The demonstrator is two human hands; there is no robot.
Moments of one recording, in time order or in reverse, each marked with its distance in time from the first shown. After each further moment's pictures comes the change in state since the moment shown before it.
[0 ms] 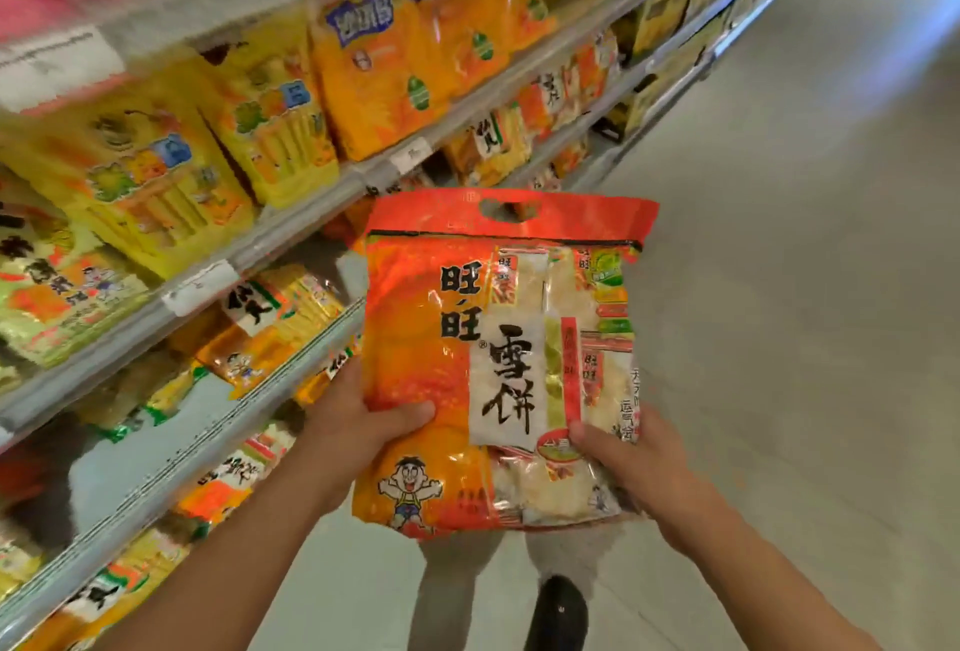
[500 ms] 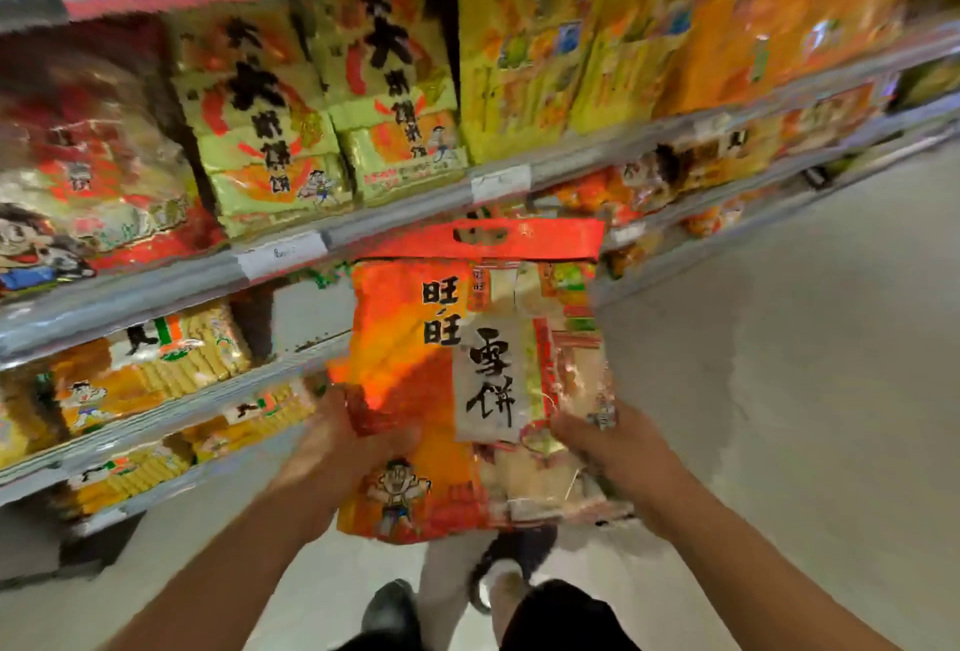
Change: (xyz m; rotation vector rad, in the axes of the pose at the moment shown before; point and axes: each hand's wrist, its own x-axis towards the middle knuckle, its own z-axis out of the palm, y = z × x) left_hand -0.101 -0.156 -0.247 -0.207 0.341 -0.156; right_hand 0.034 0.017 0.277 -0.225 -0.307 0.117
